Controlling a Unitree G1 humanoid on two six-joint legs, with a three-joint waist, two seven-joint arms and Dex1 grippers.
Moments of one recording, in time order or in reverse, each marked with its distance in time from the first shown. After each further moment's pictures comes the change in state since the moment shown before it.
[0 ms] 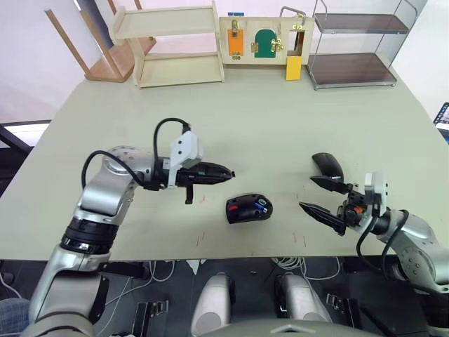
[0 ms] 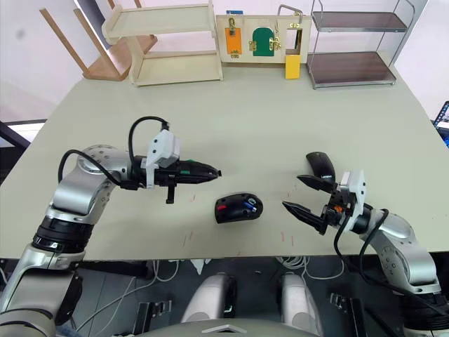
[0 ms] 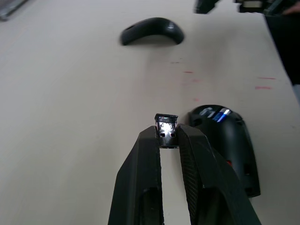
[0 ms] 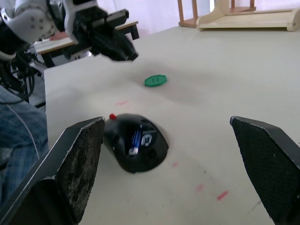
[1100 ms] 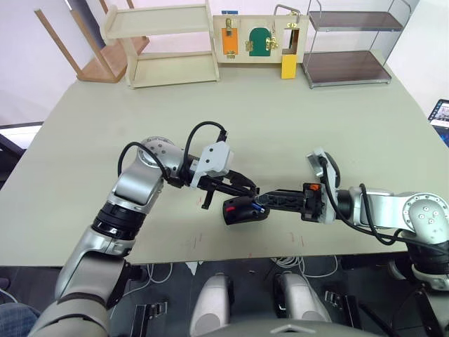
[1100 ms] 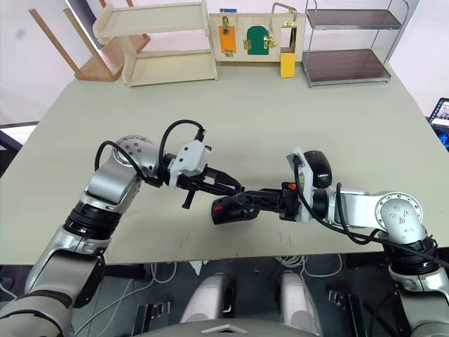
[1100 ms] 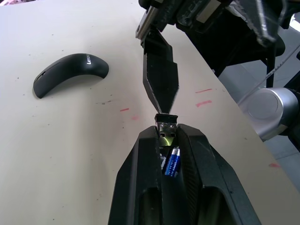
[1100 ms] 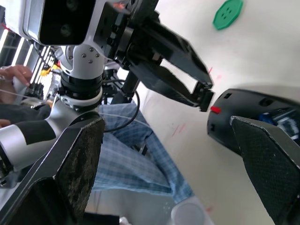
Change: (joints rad) left arm -0.108 -0.111 -0.123 0.030 0.049 -0.103 -0.132; right arm -0.395 -0.027 0.141 0.010 1.113 0.826 -0.952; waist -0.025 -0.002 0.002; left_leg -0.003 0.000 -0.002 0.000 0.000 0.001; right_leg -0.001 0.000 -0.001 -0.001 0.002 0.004
